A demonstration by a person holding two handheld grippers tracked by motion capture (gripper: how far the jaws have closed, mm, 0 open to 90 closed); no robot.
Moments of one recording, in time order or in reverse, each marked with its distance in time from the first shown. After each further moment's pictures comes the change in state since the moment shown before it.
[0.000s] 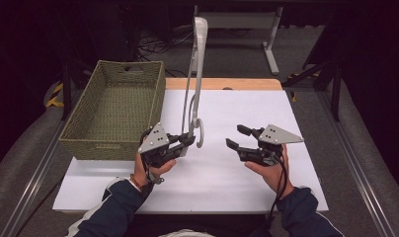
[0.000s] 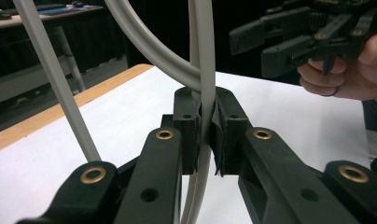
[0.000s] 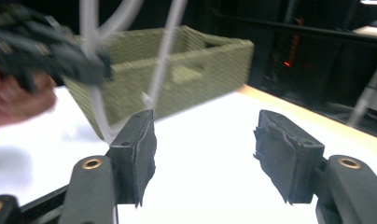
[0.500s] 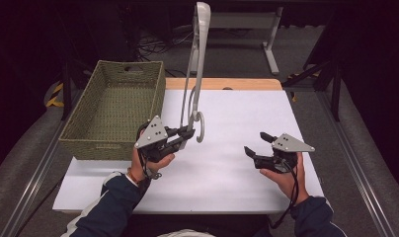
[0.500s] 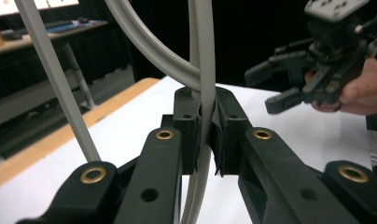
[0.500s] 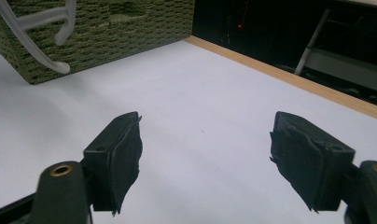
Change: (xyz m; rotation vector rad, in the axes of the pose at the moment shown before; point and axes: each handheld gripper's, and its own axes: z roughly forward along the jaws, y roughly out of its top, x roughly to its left) left arm 0.002 0.033 -0.016 -0.040 0.019 0.047; right arm -0.019 -0.035 -0.024 0.127 -0.169 -0.003
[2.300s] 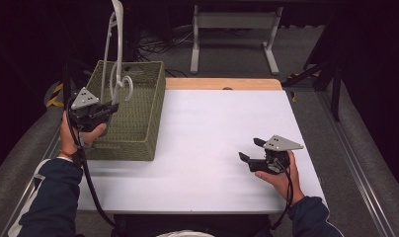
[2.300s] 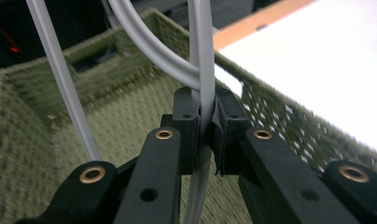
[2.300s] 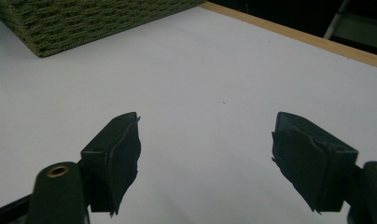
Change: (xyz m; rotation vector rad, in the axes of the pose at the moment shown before) left arm 0.145 -0.036 -0.104 0.363 0.402 -0.129; right arm 0.003 -0.014 0.020 0.108 0.067 0.035
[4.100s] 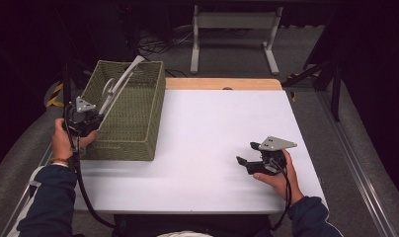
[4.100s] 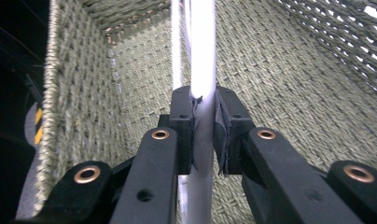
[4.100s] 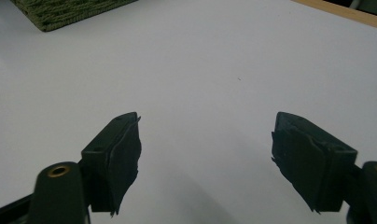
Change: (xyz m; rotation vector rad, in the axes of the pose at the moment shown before) left arm 0.022 -0.035 0.014 0.237 0.216 -0.057; right arm 0.000 -0.005 0.010 0.087 0.048 0.008
